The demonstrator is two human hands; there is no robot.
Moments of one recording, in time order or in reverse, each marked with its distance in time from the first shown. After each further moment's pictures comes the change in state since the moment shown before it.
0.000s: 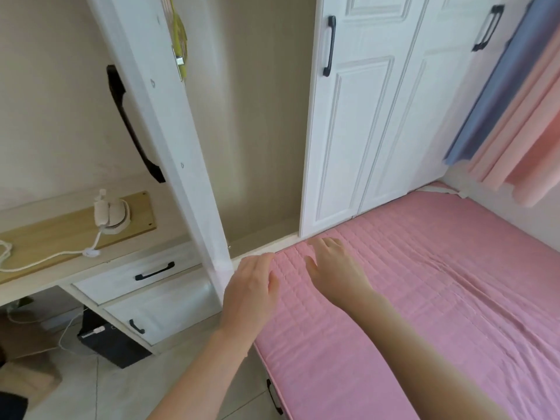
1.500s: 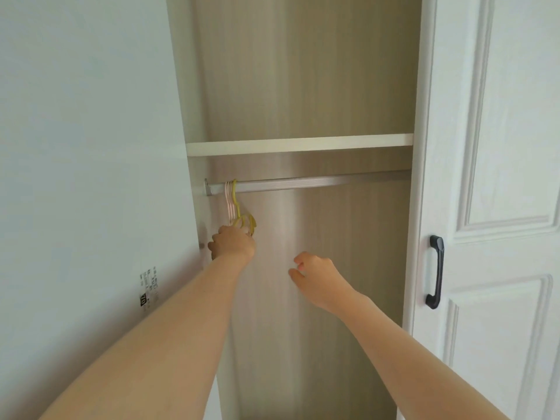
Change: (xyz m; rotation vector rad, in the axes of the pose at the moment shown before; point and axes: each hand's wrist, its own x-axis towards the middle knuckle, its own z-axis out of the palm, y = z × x) left_hand 0.558 -0.077 -0.153 0.153 0.347 -0.664; right_hand 0.516 -0.078 -0.100 0.305 0.068 -0.355
